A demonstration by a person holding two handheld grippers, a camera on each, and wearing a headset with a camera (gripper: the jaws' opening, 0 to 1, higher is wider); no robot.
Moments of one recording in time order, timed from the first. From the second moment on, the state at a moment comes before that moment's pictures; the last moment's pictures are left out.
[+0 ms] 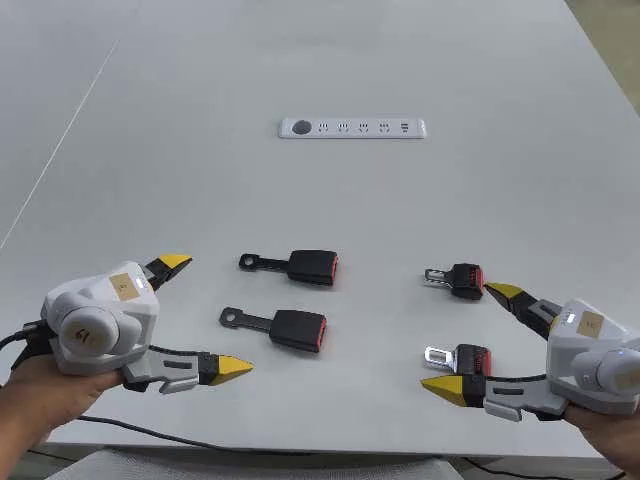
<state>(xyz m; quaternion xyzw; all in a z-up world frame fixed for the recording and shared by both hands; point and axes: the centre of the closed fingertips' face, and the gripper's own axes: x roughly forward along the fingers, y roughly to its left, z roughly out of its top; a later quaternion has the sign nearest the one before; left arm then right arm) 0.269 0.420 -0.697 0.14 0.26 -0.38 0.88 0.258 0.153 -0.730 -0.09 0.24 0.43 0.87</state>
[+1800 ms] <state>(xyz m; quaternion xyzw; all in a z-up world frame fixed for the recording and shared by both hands) 0.268 0.421 -0.695 0.13 0.26 -0.37 0.88 0.255 0.158 -0.733 -0.09 0.24 0.44 0.86</state>
